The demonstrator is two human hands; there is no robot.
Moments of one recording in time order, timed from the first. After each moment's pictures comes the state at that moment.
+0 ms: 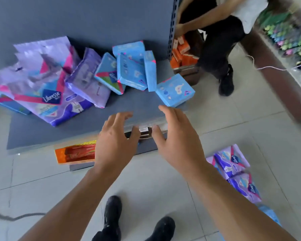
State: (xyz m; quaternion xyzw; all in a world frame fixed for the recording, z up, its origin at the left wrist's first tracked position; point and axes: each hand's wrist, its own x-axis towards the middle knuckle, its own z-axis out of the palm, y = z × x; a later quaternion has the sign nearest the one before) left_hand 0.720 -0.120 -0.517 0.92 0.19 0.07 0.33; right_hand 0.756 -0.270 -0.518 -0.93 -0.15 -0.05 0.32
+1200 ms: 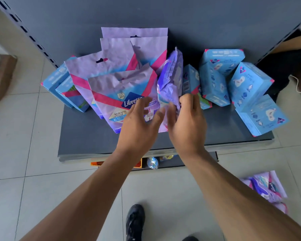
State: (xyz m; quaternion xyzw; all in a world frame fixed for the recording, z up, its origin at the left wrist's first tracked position) left_hand 0.762 0.116 -0.565 0.82 0.23 0.03 0.53; right_hand 0.815 0.007 -0.586 -0.91 -0.16 -0.21 0.32
